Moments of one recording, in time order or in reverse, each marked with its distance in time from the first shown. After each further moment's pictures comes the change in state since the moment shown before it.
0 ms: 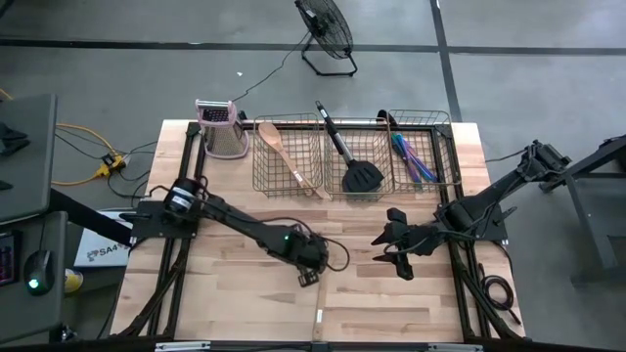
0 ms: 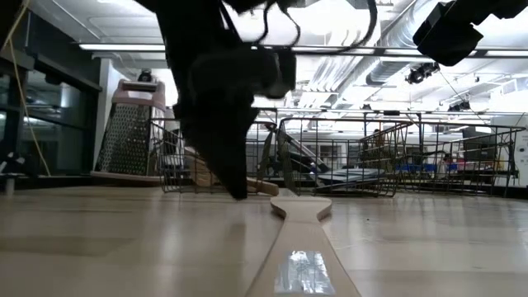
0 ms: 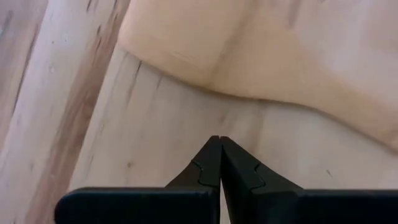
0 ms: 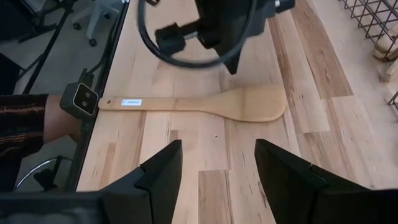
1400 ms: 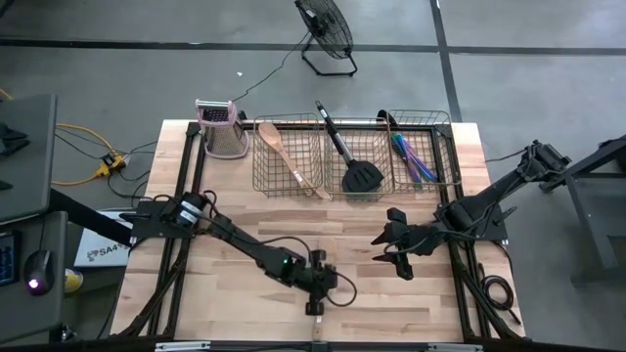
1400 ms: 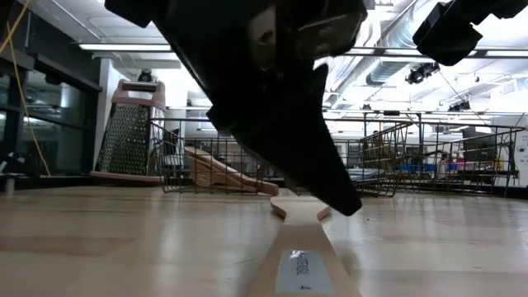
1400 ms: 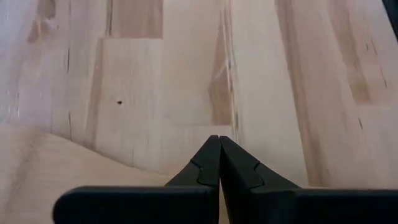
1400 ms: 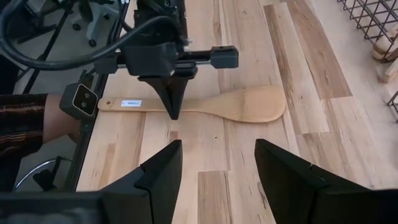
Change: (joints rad) left arm -0.120 0.106 0.002 0.494 -0.002 0.284; right arm 0.000 0.000 0.000 0.002 0.004 -0.001
